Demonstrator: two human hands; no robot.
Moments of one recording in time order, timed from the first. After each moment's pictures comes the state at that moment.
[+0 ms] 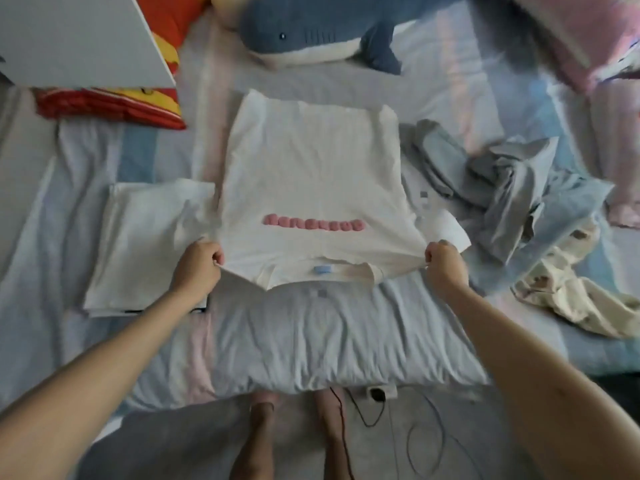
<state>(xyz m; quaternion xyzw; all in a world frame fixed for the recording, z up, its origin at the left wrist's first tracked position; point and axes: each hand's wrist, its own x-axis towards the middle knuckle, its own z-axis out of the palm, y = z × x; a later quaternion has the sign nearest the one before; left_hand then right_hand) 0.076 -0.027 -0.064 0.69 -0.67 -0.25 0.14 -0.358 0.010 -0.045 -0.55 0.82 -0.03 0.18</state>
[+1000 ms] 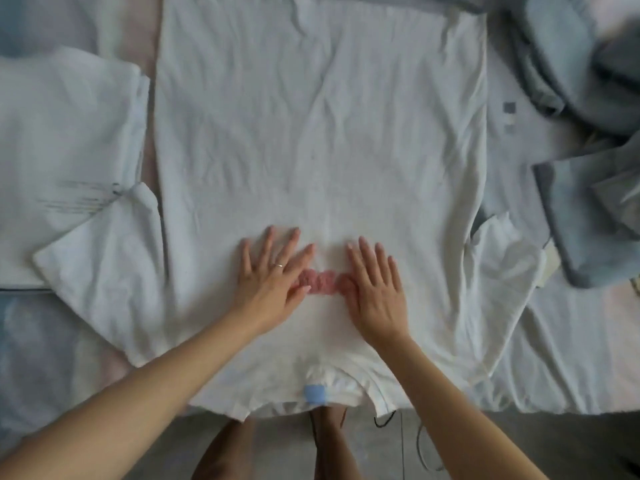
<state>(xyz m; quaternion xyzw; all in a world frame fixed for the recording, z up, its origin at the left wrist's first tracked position) -0.059 0.044 -0.306 0.52 -0.84 -0.16 -0.09 -0.269 0.077 -0.302 -0.72 0.67 -0.02 0.20</state>
